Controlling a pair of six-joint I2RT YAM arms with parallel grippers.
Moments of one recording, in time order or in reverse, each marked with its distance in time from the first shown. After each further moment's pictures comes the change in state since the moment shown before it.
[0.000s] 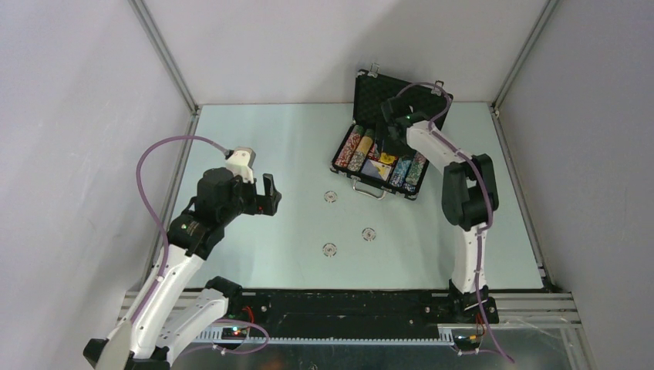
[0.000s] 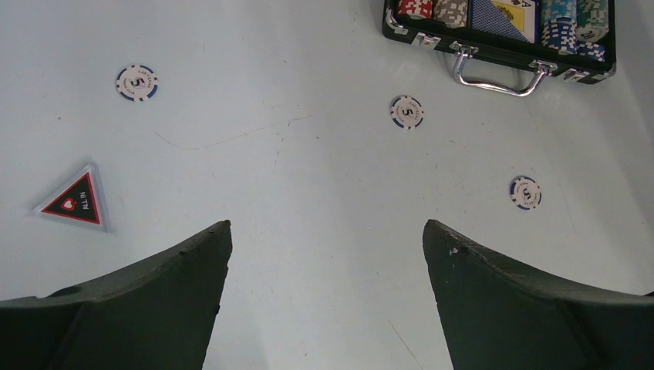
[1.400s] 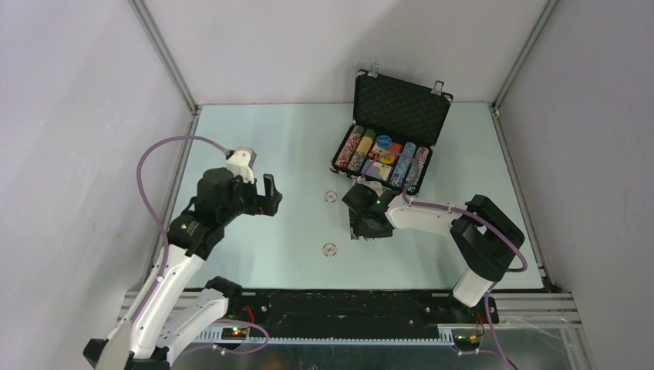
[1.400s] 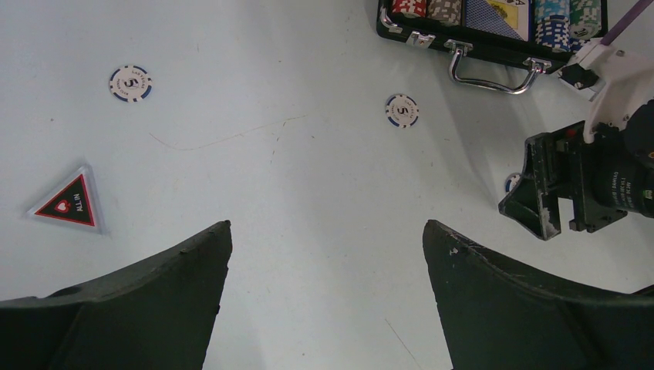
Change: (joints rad) left arm 0.000 0.000 0.000 0.000 0.017 0.000; right arm 0.518 -0.456 -0.797 0.163 0.043 0.333
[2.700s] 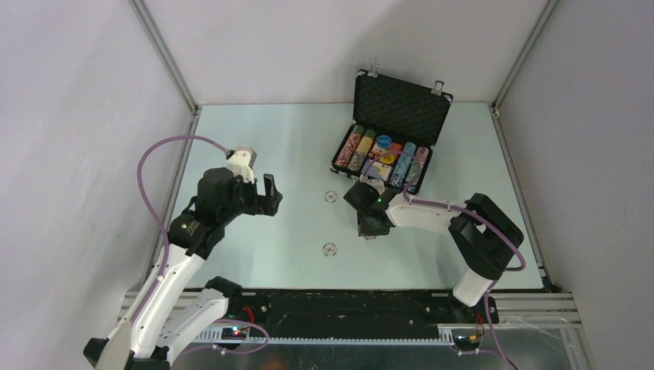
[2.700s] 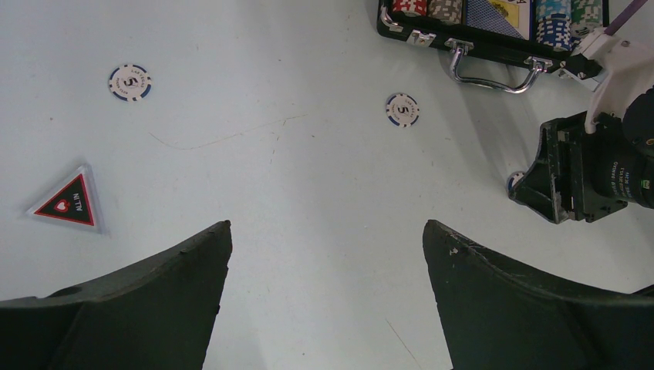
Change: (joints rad) left arm 0.000 0.004 0.000 0.000 0.000 0.000; right arm -0.023 0.019 0.000 0.013 0.028 -0.013
